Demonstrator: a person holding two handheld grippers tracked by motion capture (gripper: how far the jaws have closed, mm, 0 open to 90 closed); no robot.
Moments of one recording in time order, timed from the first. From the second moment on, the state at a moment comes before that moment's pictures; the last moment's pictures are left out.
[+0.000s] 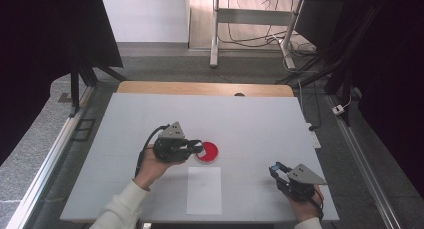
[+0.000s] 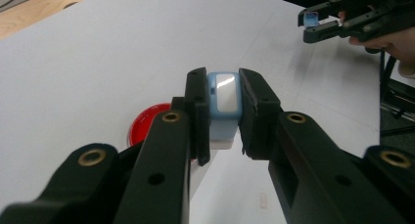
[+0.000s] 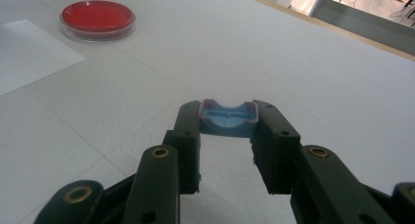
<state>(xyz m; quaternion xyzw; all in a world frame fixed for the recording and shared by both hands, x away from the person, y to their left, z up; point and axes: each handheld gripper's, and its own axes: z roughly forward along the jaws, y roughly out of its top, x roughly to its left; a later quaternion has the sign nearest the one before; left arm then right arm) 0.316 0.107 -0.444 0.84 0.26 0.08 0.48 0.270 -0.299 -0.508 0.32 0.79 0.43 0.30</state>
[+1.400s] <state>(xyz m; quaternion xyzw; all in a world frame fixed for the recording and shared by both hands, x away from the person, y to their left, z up) 0.284 0.105 -0.456 0.85 0.23 0.06 0.46 0.270 -0.299 -0.508 0.32 0.79 0.42 0.30</state>
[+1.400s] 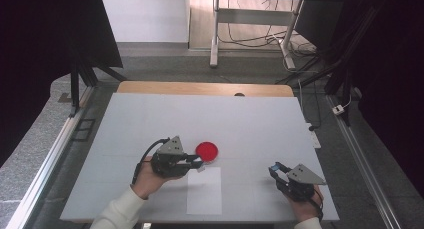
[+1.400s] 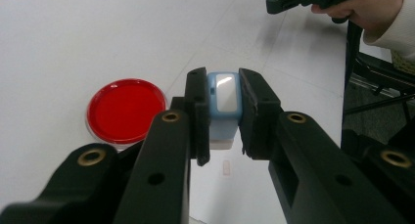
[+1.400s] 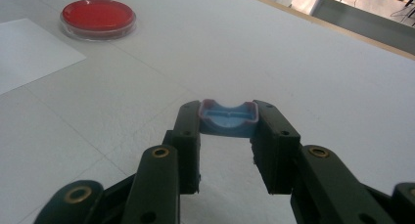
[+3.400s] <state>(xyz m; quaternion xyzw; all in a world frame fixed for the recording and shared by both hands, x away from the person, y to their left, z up) 0.282 0.076 -0.508 0.89 0.19 0.06 0.41 0.271 -0.297 -0.511 0.32 0.79 0.42 0.30</state>
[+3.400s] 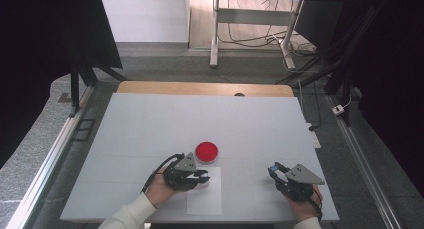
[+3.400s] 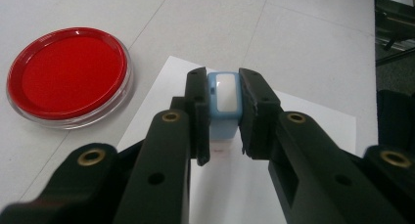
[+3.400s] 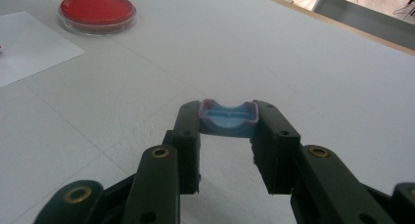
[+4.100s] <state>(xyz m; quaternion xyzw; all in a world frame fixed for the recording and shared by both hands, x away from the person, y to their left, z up) 0.281 0.072 -0.508 0.90 0.19 0.07 0.39 0.272 -0.297 -0.512 0.32 0.79 0.42 0.30</state>
